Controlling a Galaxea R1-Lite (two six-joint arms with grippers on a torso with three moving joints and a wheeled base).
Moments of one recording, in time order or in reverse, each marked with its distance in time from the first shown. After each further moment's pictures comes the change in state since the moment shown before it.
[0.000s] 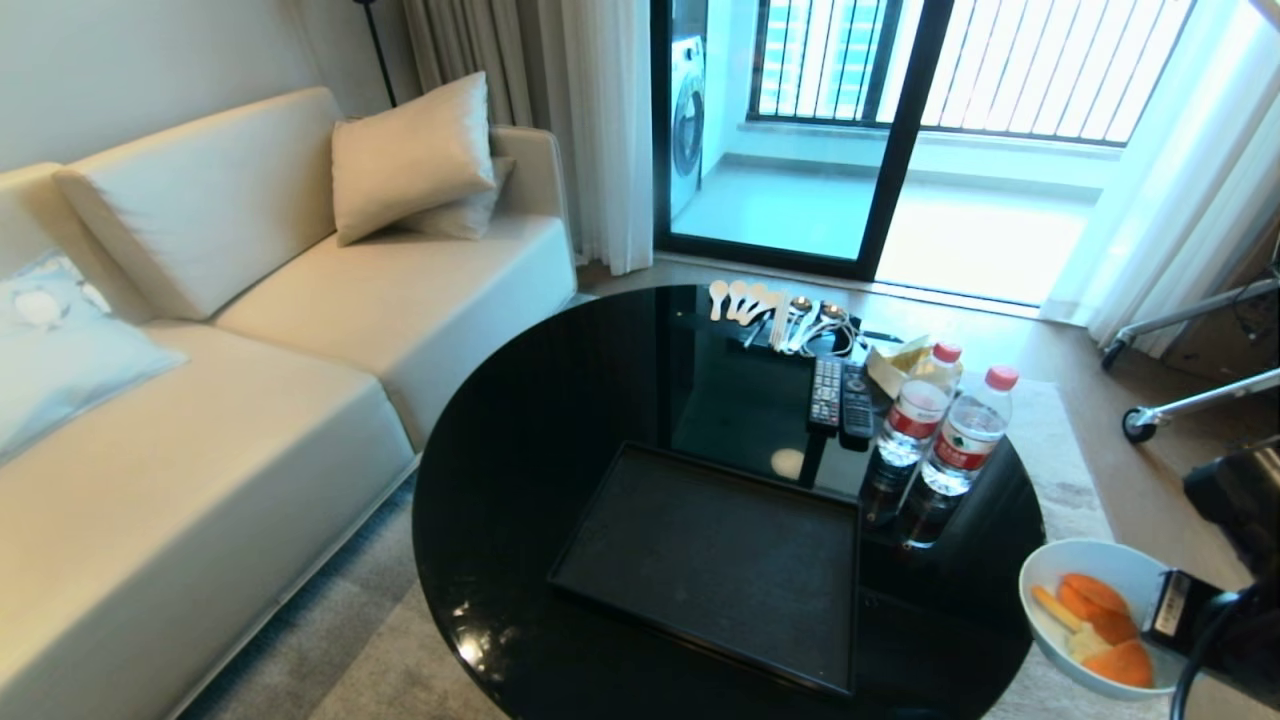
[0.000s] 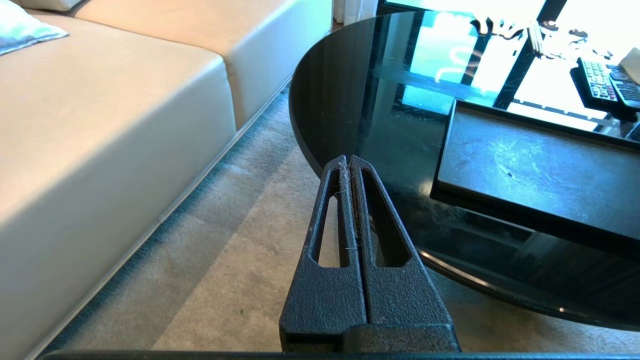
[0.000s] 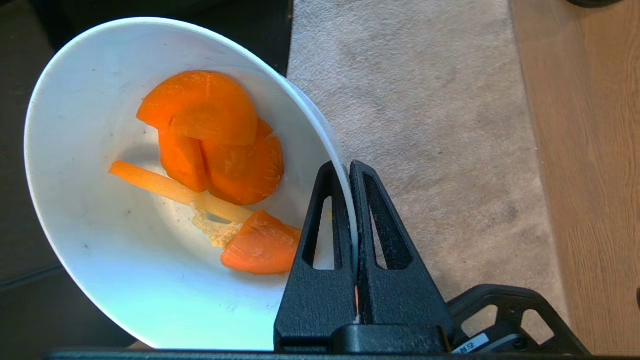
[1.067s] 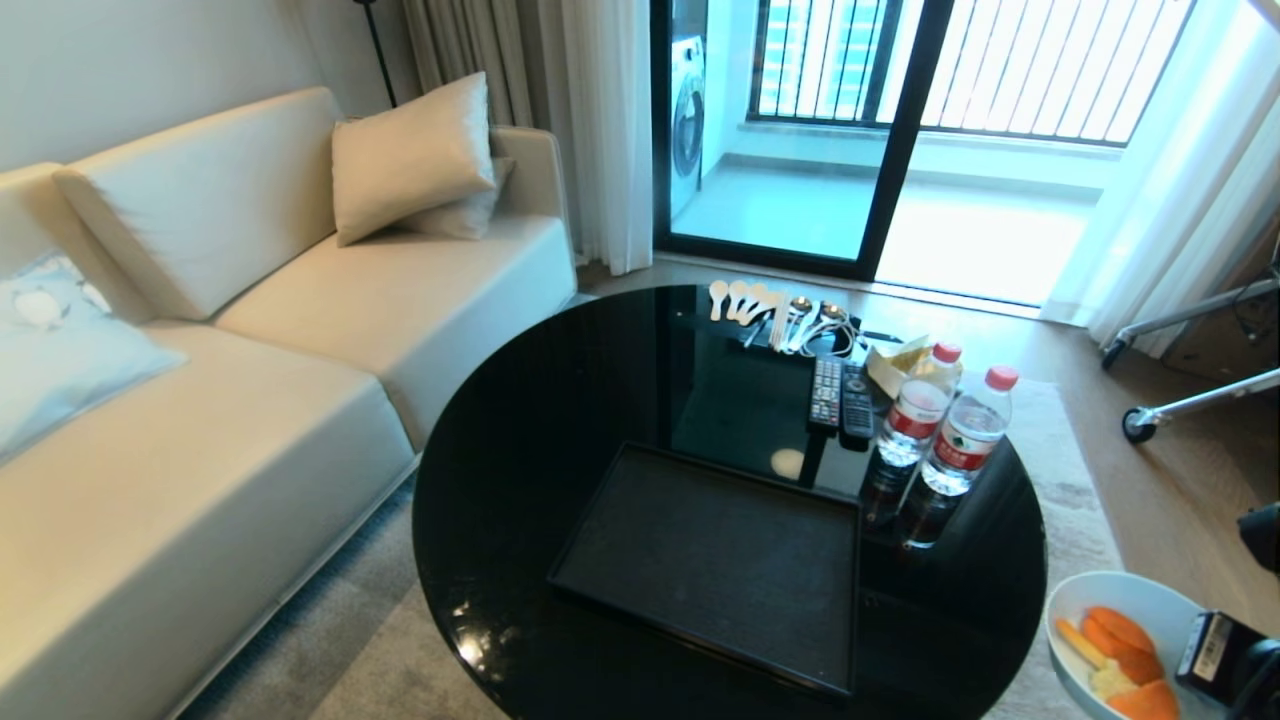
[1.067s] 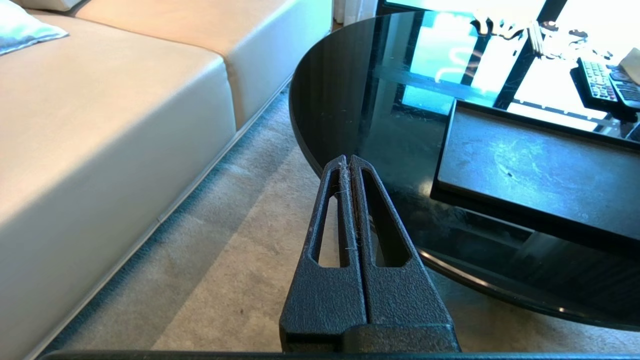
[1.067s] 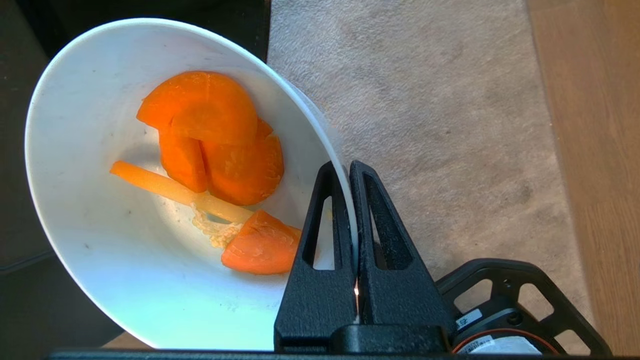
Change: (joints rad) left arm 0.000 0.000 0.000 0.000 0.000 0.000; right arm -0.030 -0.089 0.087 -0.008 0.051 0.024
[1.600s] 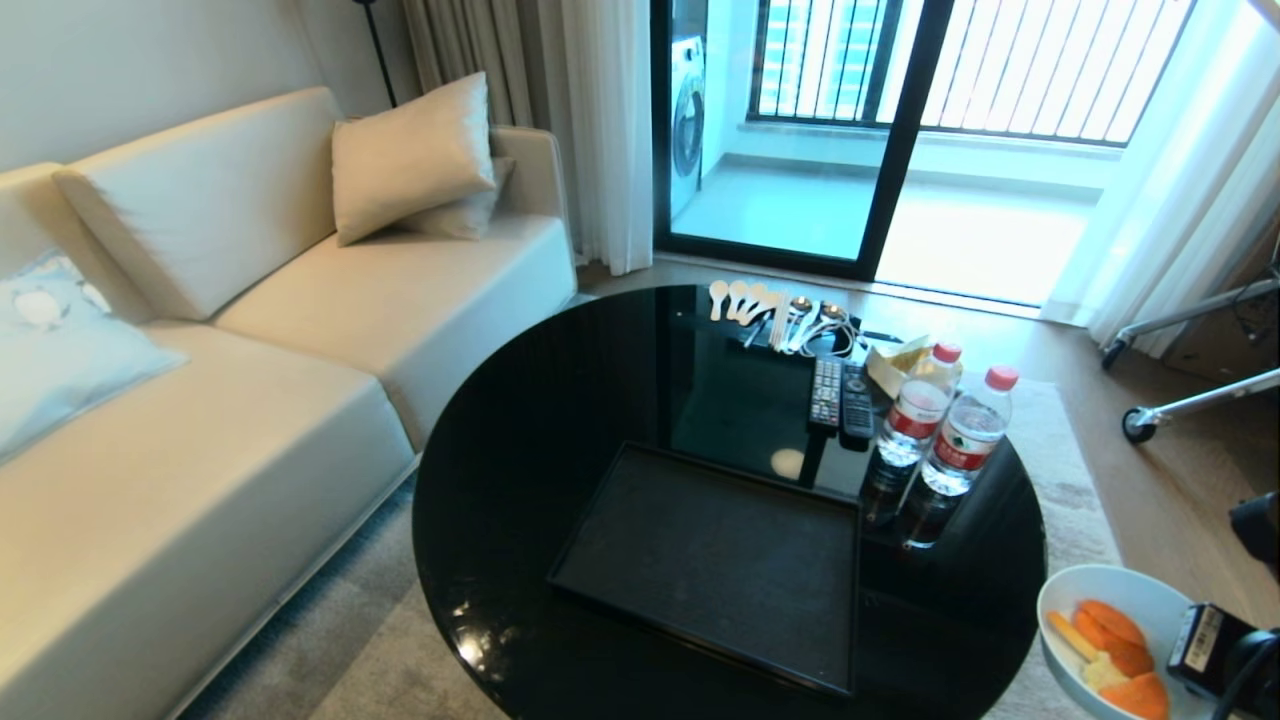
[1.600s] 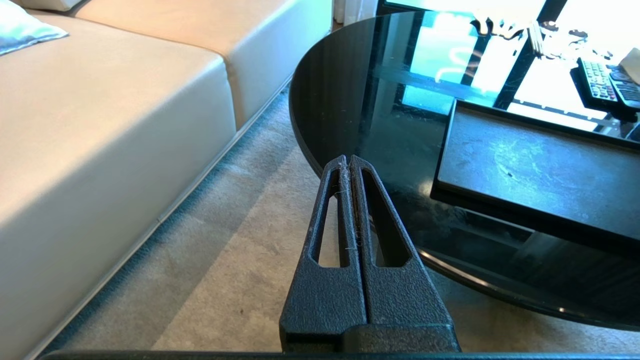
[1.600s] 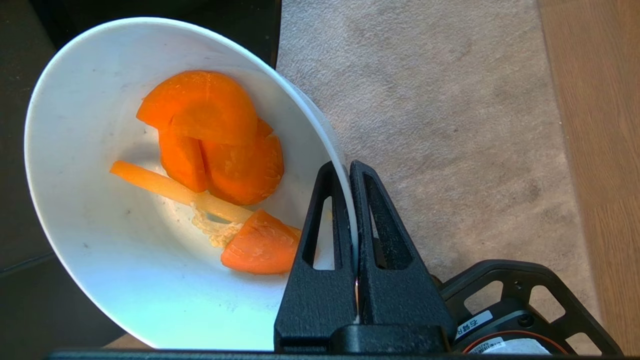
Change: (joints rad) left arm 0.000 0.000 0.000 0.000 0.000 0.000; right arm 0.000 0.016 -0.011 -0.003 0.016 0.005
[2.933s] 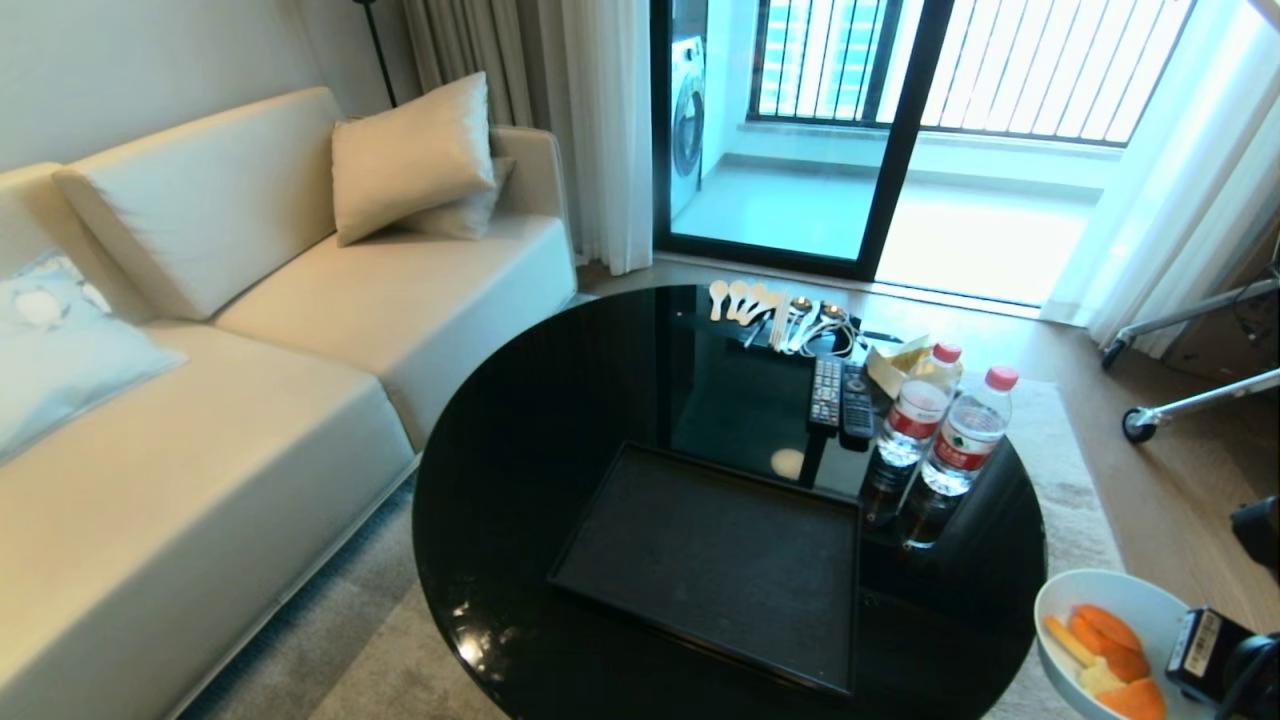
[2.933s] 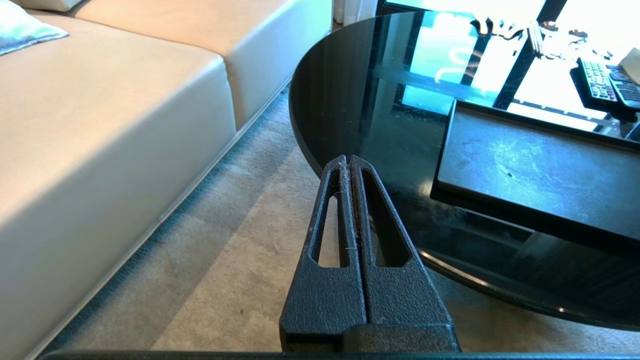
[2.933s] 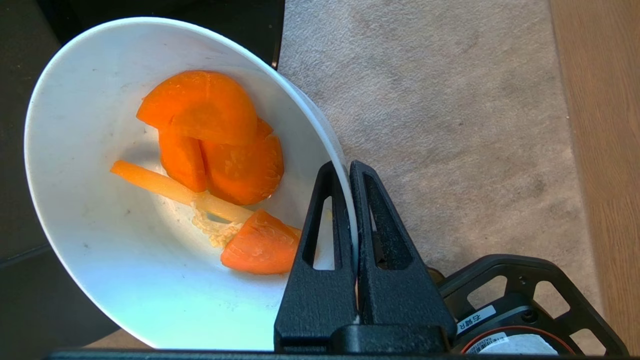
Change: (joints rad) left arm 0.000 0.000 0.000 0.000 0.000 0.000; right arm 0.000 -0.004 0.008 0.000 0.024 -0.001
